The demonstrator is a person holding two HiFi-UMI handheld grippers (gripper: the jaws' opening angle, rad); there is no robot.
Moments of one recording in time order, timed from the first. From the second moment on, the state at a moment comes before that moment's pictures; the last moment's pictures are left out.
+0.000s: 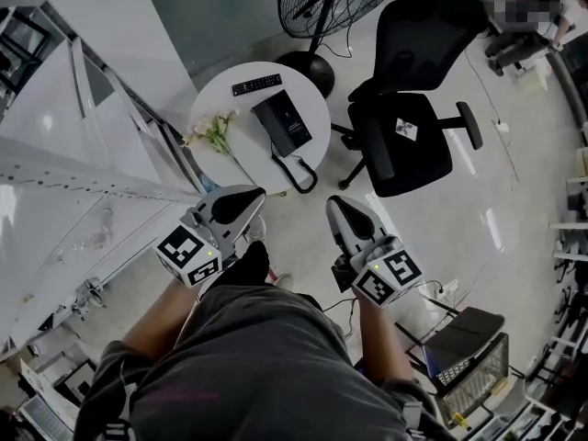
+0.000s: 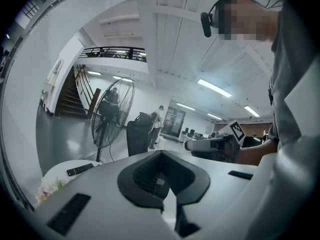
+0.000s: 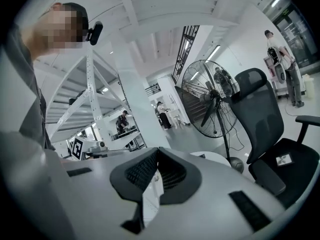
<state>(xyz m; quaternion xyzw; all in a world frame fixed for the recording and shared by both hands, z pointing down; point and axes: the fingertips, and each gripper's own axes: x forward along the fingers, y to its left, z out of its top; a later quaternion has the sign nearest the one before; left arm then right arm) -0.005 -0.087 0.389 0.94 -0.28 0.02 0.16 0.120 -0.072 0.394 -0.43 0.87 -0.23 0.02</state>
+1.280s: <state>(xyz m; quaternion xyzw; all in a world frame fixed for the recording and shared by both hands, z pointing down) -0.051 -0.233 0.441 0.92 -0.33 0.02 0.23 0.079 -0.235 0.422 -0.40 0.88 -0.25 -0.04</state>
